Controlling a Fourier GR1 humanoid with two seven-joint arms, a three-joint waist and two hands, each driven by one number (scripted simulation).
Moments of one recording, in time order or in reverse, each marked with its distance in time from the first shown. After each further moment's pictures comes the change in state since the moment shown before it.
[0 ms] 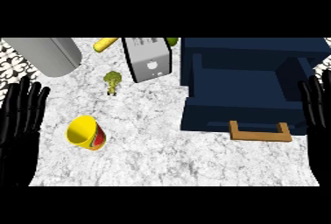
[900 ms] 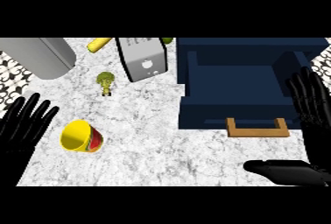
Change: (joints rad) left arm 0.084 0.126 0.138 0.093 0.581 -0.353 0.136; right arm -0.036 -0.068 0.001 0.065 0.053 0.074 0.021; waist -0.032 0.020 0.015
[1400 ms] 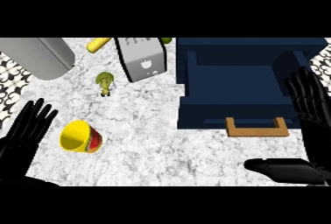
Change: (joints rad) left arm -0.017 -0.006 0.082 0.277 -0.153 -0.060 -0.156; right arm -0.005 0.004 -0.014 0.020 0.000 0.022 -0.019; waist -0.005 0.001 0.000
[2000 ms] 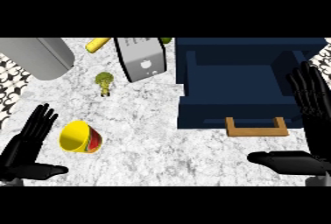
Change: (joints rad) left arm -0.128 0.061 0.073 0.482 -0.215 -0.035 -0.283; right arm -0.040 -0.013 -0.042 0.052 -0.019 0.029 -0.016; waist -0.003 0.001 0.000
